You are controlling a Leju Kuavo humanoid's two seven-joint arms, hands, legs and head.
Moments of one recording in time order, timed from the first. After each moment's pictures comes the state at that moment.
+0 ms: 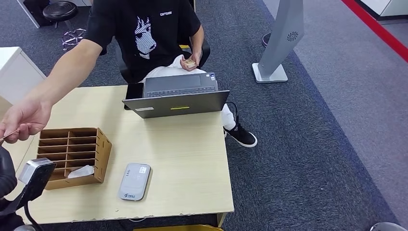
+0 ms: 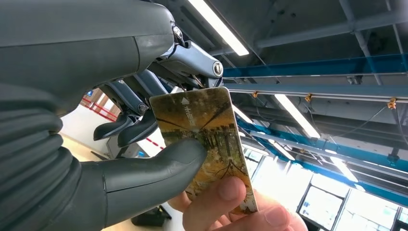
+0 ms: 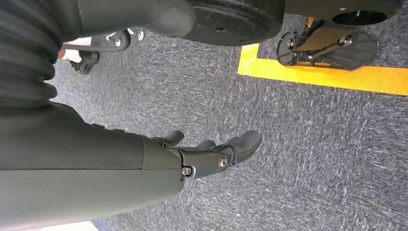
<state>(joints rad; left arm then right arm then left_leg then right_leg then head) 0.03 0.19 0.04 -1.83 -1.16 0.54 0.08 0.27 0.29 -0.58 -0.92 0.78 0.10 0.32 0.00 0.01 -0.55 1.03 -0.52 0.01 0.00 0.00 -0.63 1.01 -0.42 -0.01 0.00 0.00</state>
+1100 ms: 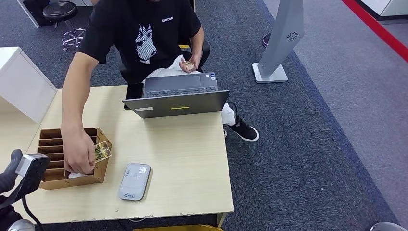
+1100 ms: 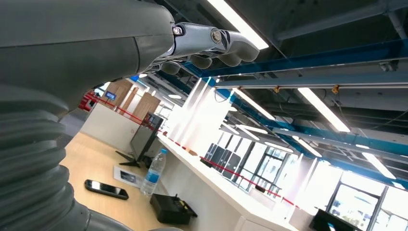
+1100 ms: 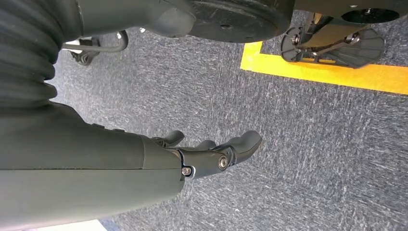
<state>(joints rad) 0.00 0.19 0.10 -1.70 -1.15 0.58 0.08 0.27 0.29 -0.59 -0.90 0.85 0.10 0.30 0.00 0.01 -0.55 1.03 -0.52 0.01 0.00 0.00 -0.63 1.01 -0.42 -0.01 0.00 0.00</state>
